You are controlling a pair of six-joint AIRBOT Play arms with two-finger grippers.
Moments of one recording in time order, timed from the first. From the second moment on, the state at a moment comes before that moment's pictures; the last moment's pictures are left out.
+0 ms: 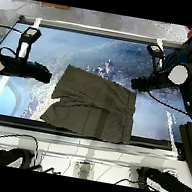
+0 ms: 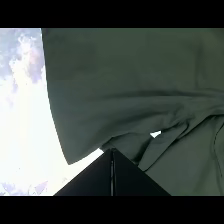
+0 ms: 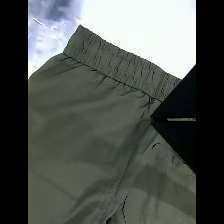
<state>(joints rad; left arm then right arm) -0.15 -0.98 1.21 1.36 -1.14 -1.31 0.29 -1.25 1.49 -1.49 1.34 1.58</state>
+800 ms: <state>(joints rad) -0.15 -0.98 1.21 1.36 -1.14 -1.31 0.29 -1.25 1.49 -1.49 1.32 1.58</state>
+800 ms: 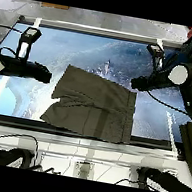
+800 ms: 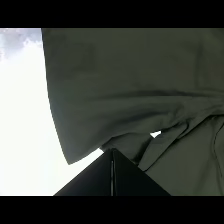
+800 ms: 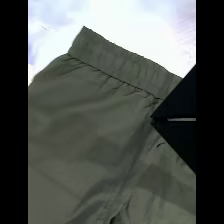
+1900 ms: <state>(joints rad) -0.07 -0.71 0.90 1.36 -1.18 -1.27 -0.18 -1.06 0.55 -1.12 1.33 1.18</state>
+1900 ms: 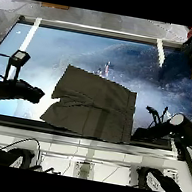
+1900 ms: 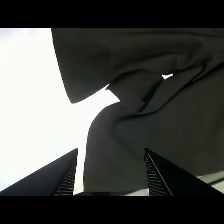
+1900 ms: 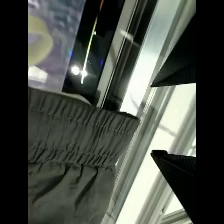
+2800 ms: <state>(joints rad) -0.07 -0.73 0.83 1.39 -1.02 -1.32 -0.19 -1.36 0.47 -0.66 1.20 0.87</state>
